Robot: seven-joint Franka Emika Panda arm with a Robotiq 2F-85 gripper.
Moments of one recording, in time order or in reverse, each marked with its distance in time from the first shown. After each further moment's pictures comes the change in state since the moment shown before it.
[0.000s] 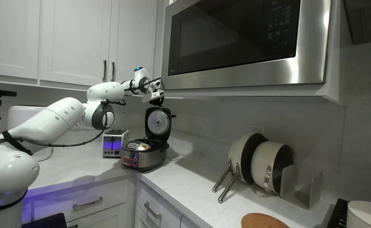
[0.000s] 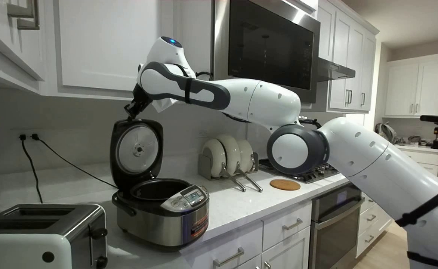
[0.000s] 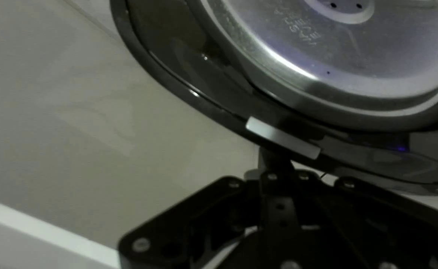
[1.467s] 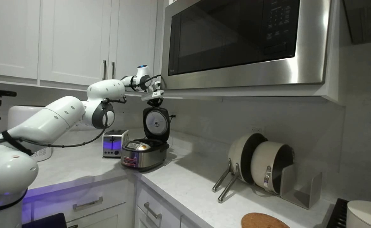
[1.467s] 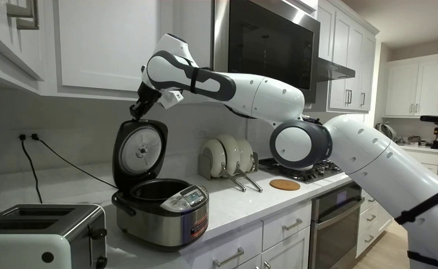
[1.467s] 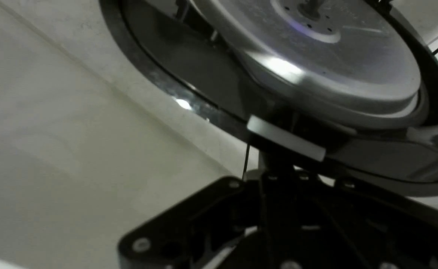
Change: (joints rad) arm -0.034 -0.028 0.059 -0.003 0.076 -0.154 -0.091
